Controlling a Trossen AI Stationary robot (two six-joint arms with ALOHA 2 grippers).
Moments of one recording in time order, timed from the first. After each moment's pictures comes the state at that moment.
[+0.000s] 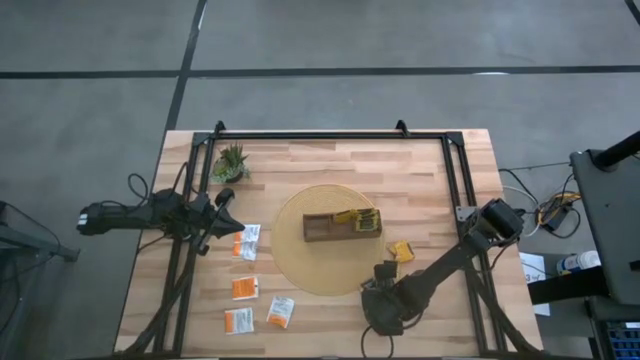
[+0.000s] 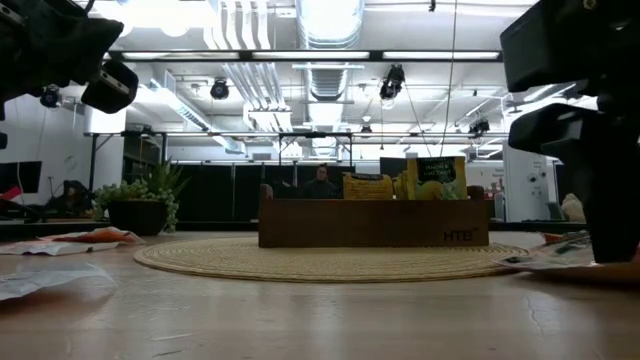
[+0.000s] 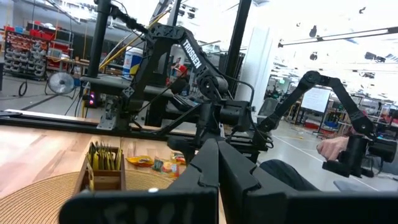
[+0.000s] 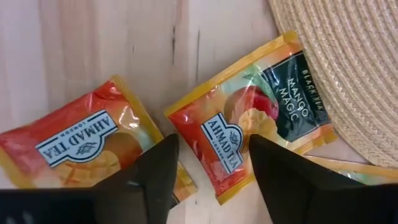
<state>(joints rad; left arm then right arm) -0.01 0.04 0.01 0.18 0.27 -0.27 0.66 1.96 1.23 -0.69 0.16 0.65</state>
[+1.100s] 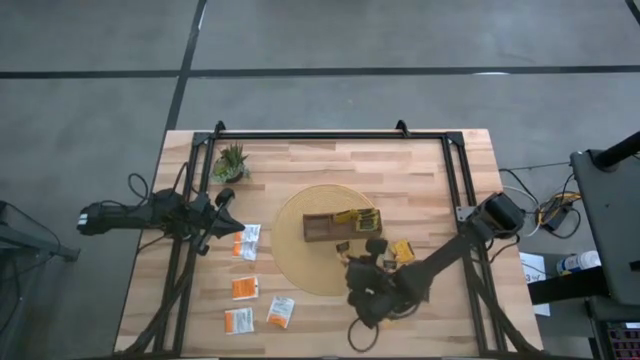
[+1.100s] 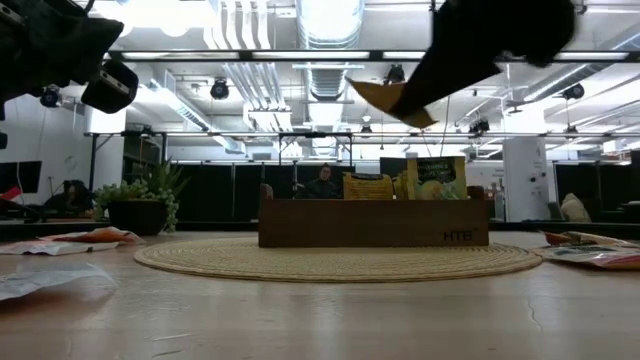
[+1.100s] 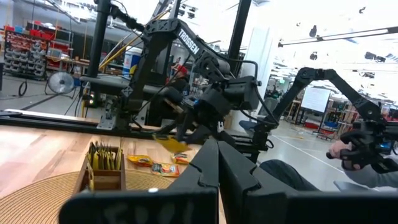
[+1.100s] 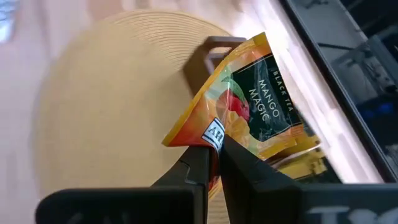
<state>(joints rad) -0.01 0.04 0.01 0.18 0.27 -0.27 0.60 1.90 1.34 -0.71 0.90 0.64</state>
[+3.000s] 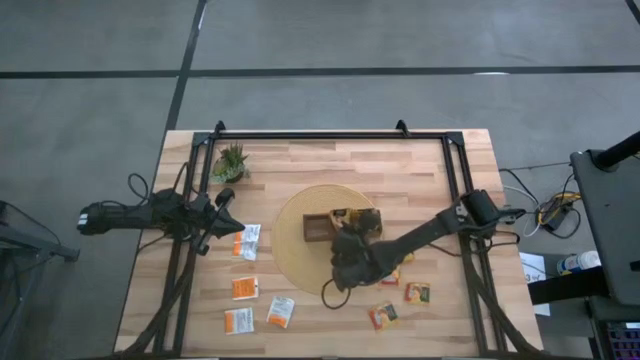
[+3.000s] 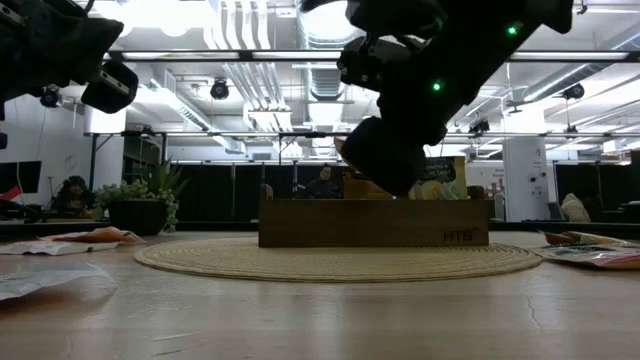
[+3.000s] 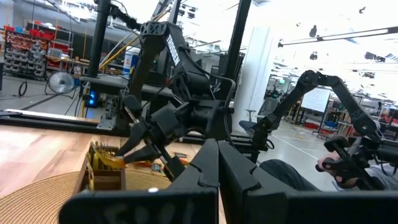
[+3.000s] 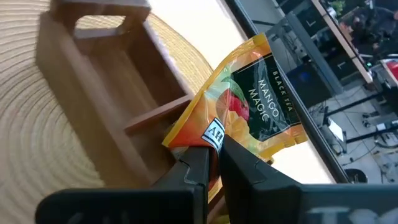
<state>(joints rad) -0.01 0.04 0.01 0.18 0.27 -0.27 0.38 2.02 1.31 -0.66 1.05 0.63</state>
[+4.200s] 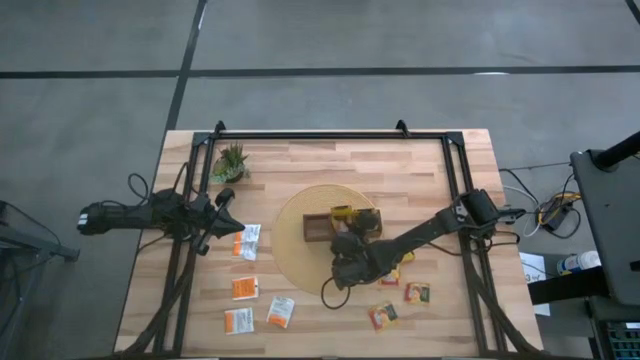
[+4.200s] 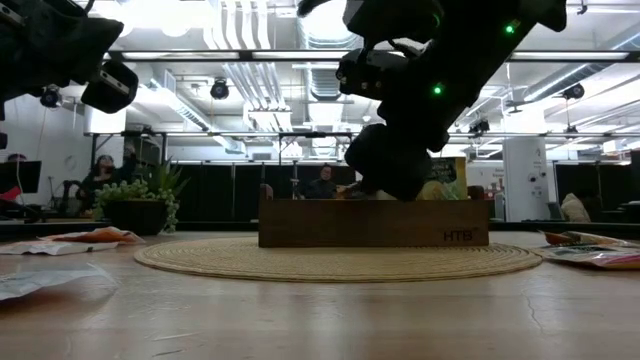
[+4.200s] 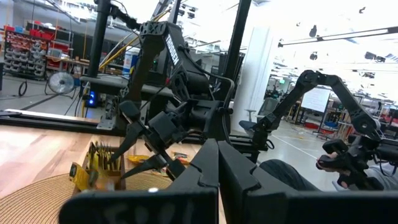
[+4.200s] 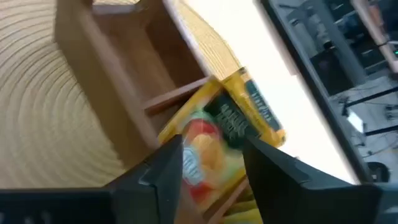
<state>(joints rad) -0.01 0.04 0.01 0.18 0.27 -0.27 0.37 2.02 1.32 -0.68 0.94 0.63</state>
